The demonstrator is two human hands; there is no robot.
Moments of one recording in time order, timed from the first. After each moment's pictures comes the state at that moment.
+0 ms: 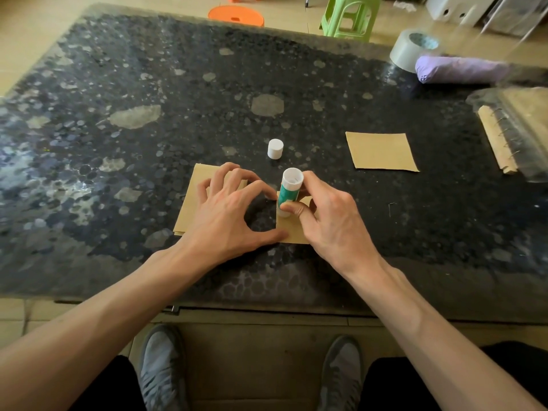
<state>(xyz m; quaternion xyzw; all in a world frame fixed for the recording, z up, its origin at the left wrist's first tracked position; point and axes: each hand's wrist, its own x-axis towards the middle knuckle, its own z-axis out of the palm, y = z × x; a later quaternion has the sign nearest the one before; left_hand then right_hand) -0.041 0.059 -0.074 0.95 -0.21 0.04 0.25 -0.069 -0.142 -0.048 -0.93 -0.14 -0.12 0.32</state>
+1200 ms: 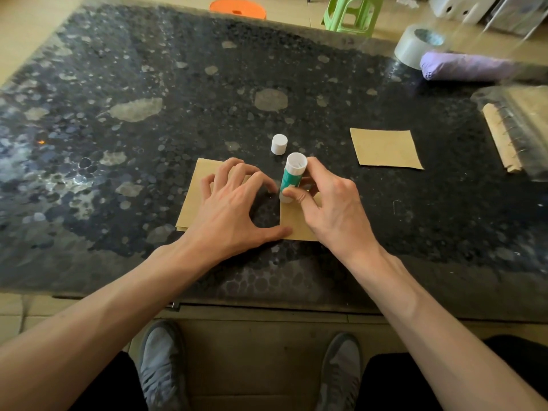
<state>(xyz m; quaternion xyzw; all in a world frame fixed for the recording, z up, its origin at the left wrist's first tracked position) -0.039 0.057 -0.073 0.95 -0.20 0.02 0.25 -0.057 -0.137 -0.048 -0.94 -0.11 -0.13 0.30</state>
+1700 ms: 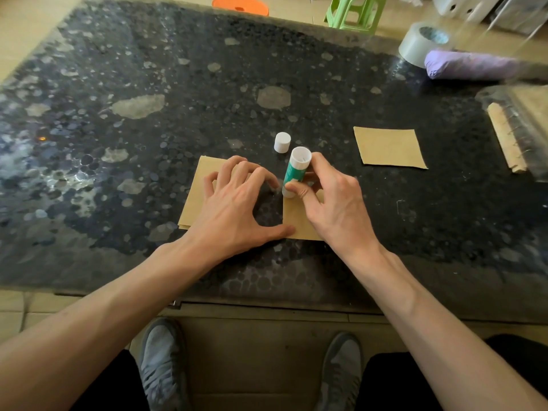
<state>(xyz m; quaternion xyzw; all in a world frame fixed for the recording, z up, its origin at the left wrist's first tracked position) -0.039 0.056 -0.074 0.94 -0.21 0.03 0.25 -0.053 -0.133 -0.050 -0.93 -0.11 -0.16 0.30</state>
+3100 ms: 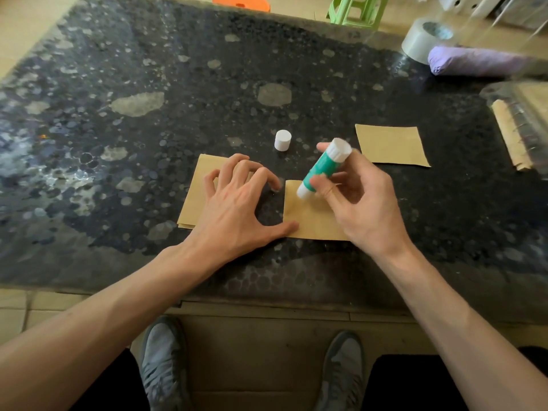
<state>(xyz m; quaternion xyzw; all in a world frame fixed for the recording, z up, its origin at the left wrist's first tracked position) -0.042 0.052 -0.078 0.94 -0.20 0.06 0.26 -0.064 -0.160 -0.032 -0.87 -0.05 -0.10 0.48</state>
